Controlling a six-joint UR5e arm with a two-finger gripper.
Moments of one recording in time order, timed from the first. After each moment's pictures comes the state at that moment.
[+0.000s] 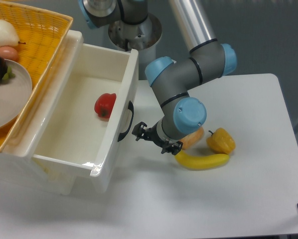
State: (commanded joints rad) arm 2.47 -2.02 -1.56 -1.41 1.33 0.85
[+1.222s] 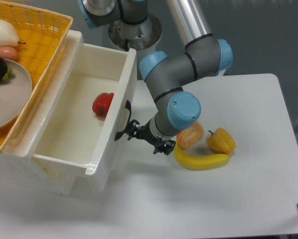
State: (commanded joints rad) arm 2.45 -1.99 -1.56 -1.42 1.28 0.84
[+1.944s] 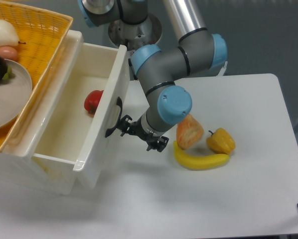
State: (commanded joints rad) arm 2.40 -1.95 -1.56 -1.44 1.28 0.83
